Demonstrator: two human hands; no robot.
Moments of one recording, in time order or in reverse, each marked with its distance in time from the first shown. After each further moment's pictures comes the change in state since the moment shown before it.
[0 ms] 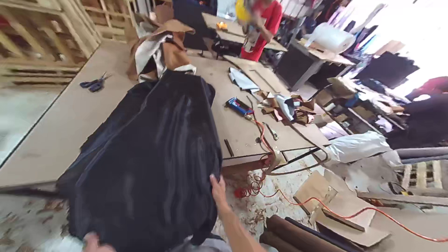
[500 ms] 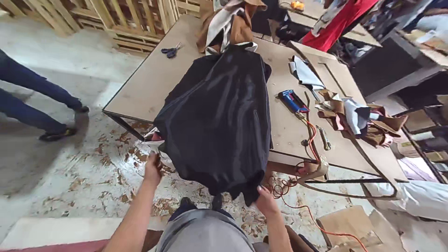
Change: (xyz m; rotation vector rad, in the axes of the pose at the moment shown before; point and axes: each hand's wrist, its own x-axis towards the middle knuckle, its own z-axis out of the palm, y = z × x) left_hand 0.105 -0.047 -0.023 -0.084 -0.179 -0.132; right_hand -0.018 0.044 -0.132 0.263 -0.477 0.320
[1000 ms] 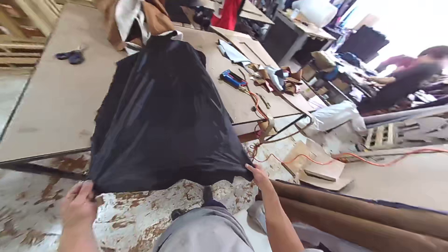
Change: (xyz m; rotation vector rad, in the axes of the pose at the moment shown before) left_hand 0.038 0.066 -0.067 0.231 -0.329 0.413; right_hand -0.069 0.019 -0.020 -0.320 0.467 -0.213
